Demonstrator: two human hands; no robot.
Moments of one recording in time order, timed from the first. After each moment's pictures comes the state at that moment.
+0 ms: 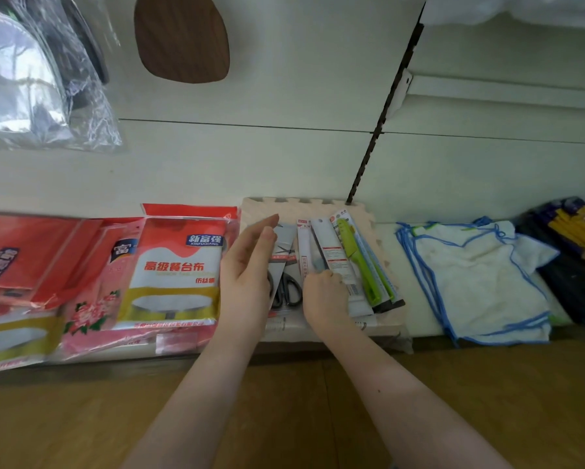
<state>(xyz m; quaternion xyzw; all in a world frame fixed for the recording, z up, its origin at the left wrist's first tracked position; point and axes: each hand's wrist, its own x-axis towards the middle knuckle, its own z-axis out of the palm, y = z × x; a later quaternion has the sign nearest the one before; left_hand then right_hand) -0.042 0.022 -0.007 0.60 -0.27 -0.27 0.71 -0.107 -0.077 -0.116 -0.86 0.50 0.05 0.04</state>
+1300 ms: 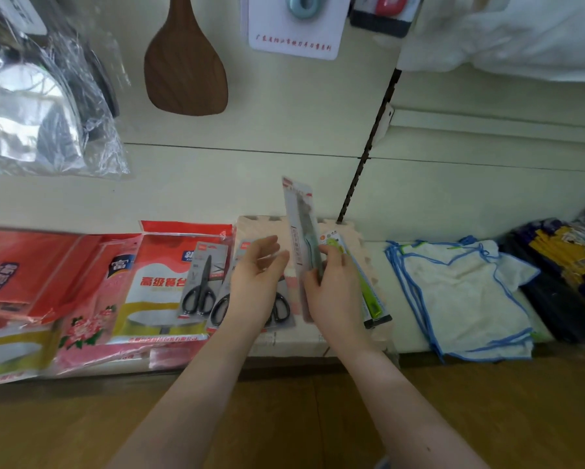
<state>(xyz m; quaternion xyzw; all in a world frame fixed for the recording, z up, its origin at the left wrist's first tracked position) -0.035 -0.005 -0.018 0.68 -0.28 -0.31 0.61 -0.129 -0.065 -0.029 -0.80 0.51 -0.25 0.22</state>
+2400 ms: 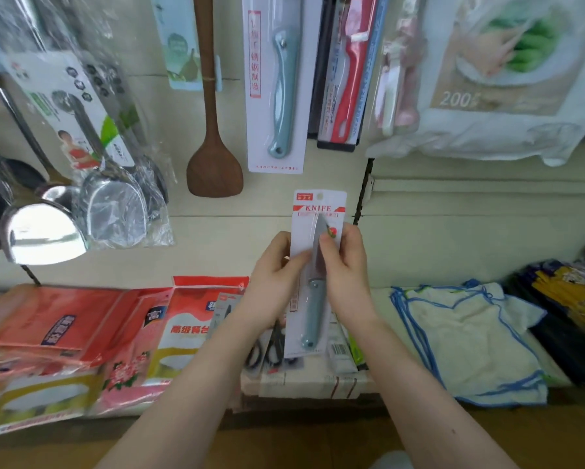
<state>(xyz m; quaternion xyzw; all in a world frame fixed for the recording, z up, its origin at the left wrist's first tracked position) -0.048 0.003 0.101 0.61 -0.44 -0.27 0.61 -0.133 -0.061 0.098 -0.62 0.28 -0.47 0.56</state>
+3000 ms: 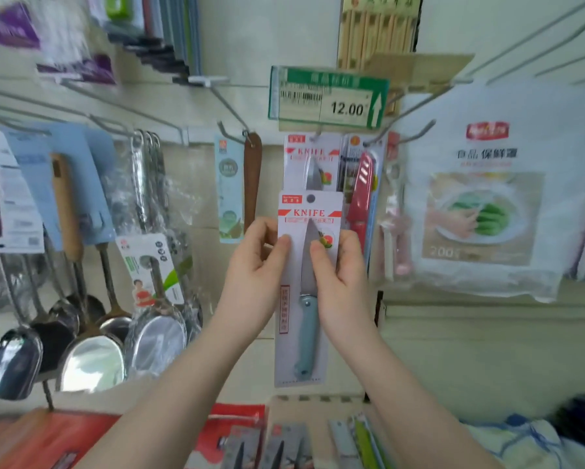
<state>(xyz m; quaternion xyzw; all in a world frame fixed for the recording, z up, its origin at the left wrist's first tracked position) -0.019 0.031 0.283 0.50 -0.52 -0.02 0.69 -0.102 -0.034 0.267 -0.68 0.08 -0.57 0.45</state>
